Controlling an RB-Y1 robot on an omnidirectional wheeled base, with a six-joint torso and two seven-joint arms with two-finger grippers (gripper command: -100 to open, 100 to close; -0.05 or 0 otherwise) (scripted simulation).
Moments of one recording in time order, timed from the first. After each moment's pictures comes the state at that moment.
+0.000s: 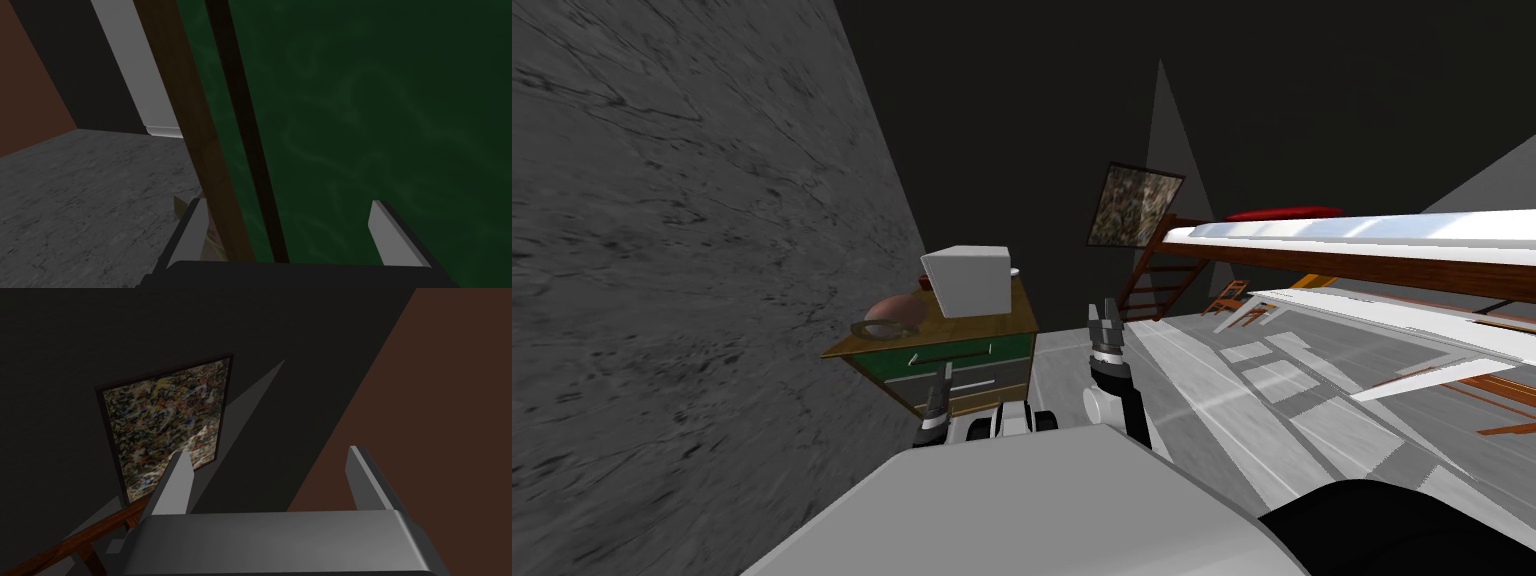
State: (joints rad) left arm 0.11 0.04 0.11 -0.77 -0.03 -1.48 -0.13; right arm 0.47 -0.02 0.01 -2.24 -0.09 -0.55 0.15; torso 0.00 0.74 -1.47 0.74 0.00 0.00
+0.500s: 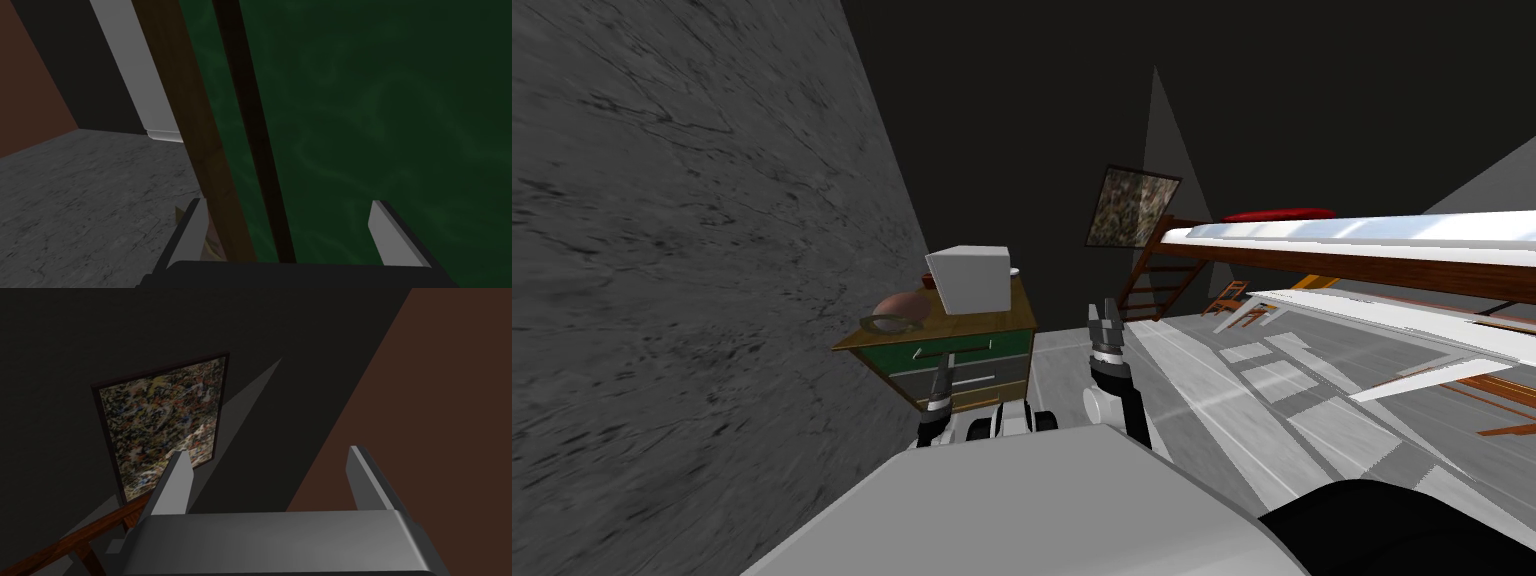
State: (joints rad) left arm 0.05 0.05 0.11 -0.81 -0.03 -1.38 -0.13; right arm 0.47 -0.02 0.01 -2.24 -0.09 -0.55 0.15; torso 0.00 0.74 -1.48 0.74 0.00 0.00
